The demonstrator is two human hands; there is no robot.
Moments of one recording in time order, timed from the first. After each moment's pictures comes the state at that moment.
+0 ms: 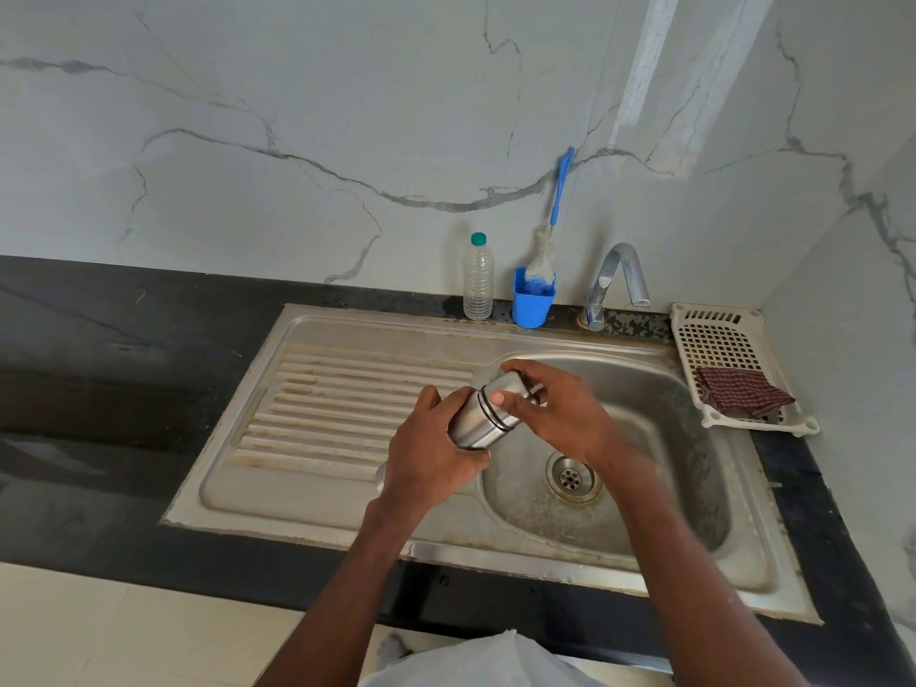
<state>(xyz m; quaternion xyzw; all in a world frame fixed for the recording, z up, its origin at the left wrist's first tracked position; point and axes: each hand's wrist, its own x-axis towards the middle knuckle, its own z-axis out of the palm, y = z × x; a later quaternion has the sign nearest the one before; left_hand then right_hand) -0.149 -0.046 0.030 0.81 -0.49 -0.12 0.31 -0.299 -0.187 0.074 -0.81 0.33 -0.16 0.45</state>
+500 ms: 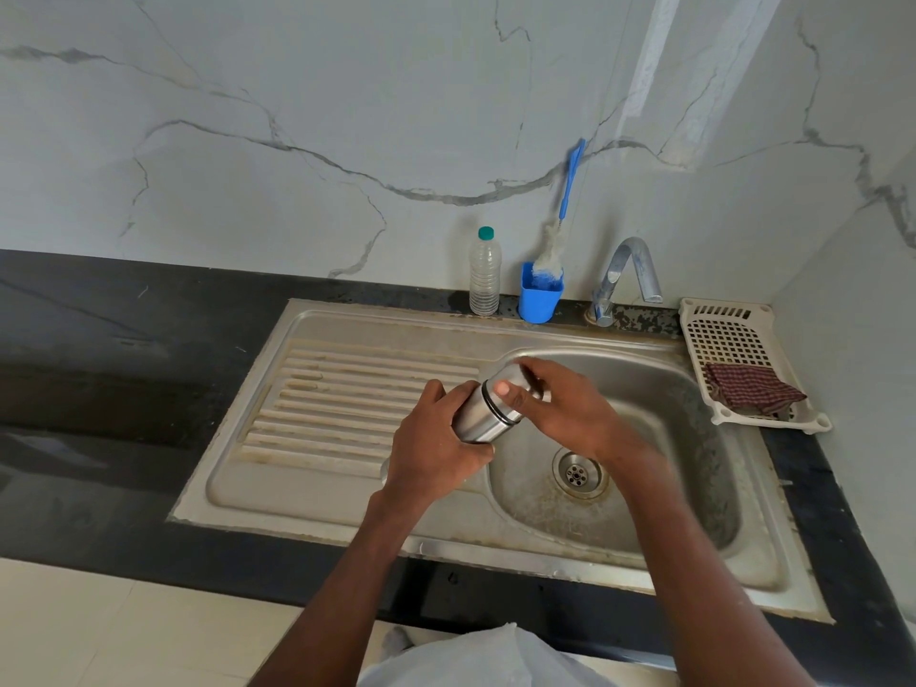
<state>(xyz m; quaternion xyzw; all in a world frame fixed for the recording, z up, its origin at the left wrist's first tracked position) -0.139 -0.047 0.030 0.80 -0.48 -0.14 0.32 -0.289 -0.185 0.080 -0.83 0.36 -0.11 0.41</state>
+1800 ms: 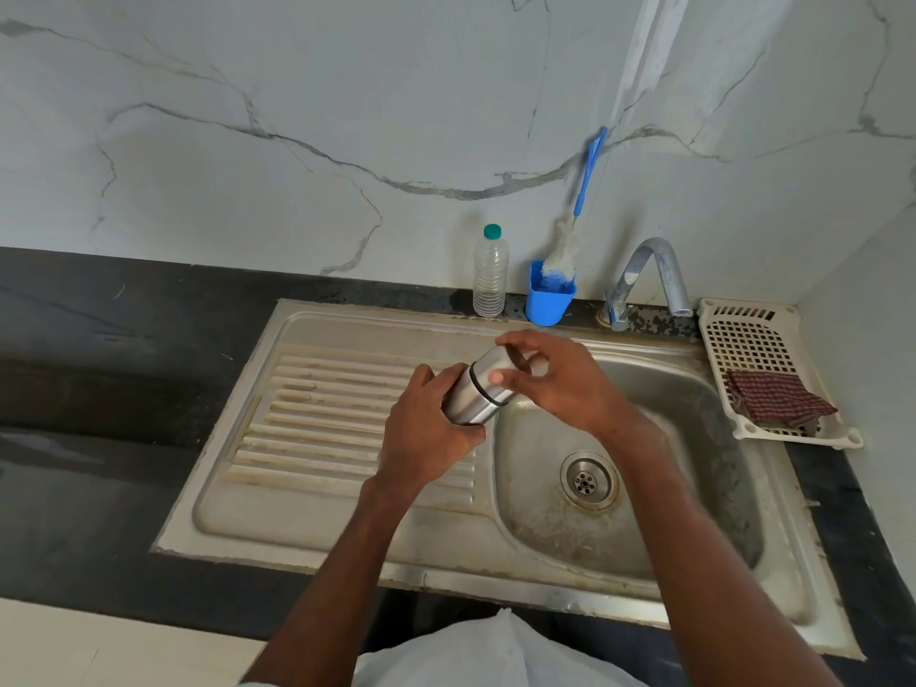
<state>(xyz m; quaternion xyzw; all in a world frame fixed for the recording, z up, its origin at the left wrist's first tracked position) -0.090 -0.090 0.022 0.81 -0.46 -0.15 0.34 -0.240 -0.237 0.084 -0.83 0.31 -0.13 0.45</state>
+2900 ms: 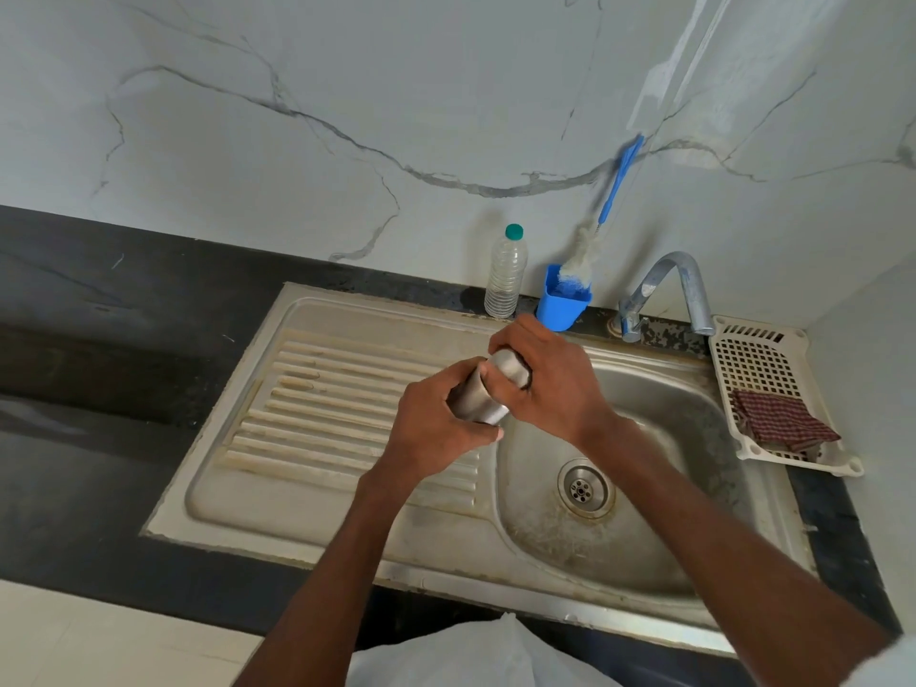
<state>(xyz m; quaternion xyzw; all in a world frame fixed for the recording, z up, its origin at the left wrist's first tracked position) -0.073 -0.088 0.022 0.73 -0.43 -0.26 0.46 -0.203 -0.225 0.077 -0.93 0.19 -0.26 0.17</state>
